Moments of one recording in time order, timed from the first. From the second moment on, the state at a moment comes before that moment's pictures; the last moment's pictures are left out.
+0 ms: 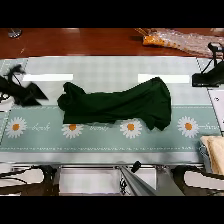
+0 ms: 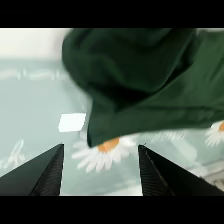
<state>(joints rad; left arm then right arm) 0.39 -1.45 1.21 1.06 -1.55 -1.35 -0.22 -1.43 1.39 -1.61 1.27 1.45</state>
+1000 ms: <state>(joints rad) 0.34 -1.40 0.70 0.73 -1.20 -1.10 -0.27 -1.42 1.28 -1.47 1.31 1.37</state>
